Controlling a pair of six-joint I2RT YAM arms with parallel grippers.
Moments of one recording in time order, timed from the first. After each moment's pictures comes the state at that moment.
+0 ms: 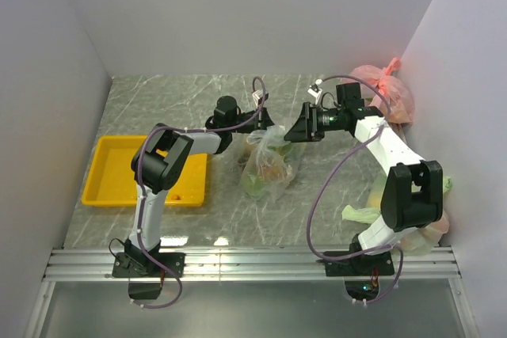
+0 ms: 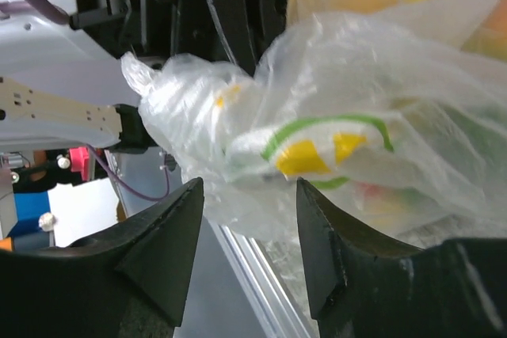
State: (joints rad) left arm -0.54 2.14 1.28 0.88 1.09 -1.35; right arm 0.14 1.58 1.22 -0.55 -0.99 0.23
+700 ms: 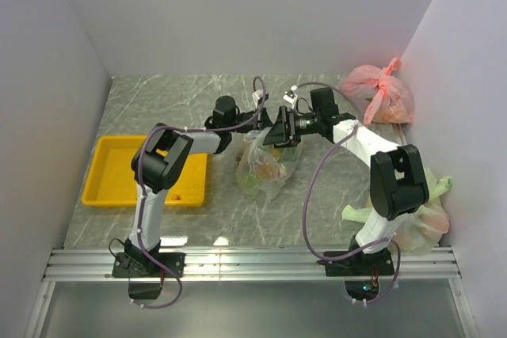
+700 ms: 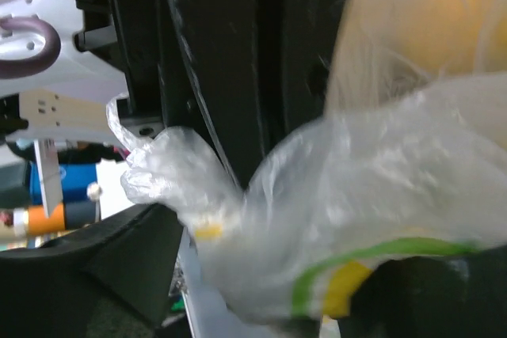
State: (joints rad) left arm -0.54 2.14 1.28 0.92 1.12 -1.38; right arm 0.29 1.70 1.16 -0.19 -1.03 0.50
